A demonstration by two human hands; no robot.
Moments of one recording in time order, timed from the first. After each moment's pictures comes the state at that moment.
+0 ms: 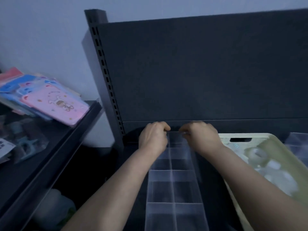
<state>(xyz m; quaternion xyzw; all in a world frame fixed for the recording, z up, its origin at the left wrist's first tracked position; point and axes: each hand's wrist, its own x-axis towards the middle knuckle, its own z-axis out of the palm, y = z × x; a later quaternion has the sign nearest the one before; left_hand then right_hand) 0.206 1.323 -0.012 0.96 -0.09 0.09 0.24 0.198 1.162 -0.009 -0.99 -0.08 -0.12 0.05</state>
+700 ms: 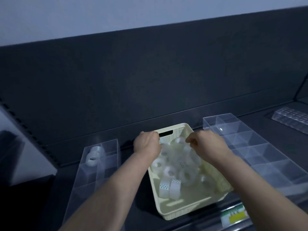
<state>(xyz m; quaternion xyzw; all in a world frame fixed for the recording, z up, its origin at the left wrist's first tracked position) 0.183 1.113 -0.033 0.98 -0.18 0.03 0.07 0.086 0.944 -0.018 -0.99 0.10 -0.08 0.09</state>
